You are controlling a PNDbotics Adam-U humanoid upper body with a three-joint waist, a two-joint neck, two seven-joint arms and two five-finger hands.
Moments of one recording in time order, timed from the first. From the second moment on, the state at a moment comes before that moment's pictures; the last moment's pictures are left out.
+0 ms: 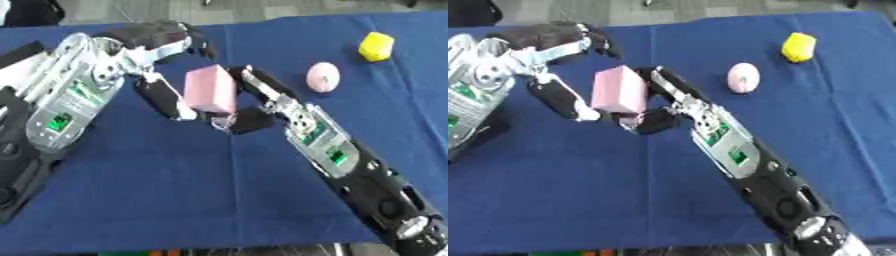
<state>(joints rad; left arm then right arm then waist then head) -0.95 0.39 -0.56 -1.64 -0.70 0.27 -0.69 -0.63 -0.26 0.45 -1.54 0.25 0.13 0.12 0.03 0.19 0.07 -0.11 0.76</state>
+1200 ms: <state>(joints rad) -0.95 0.37 -0.57 -1.55 -0.72 0.26 -0.66 -0.63 -0.26 0.46 -1.54 0.26 0.10 0.11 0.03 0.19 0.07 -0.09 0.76</state>
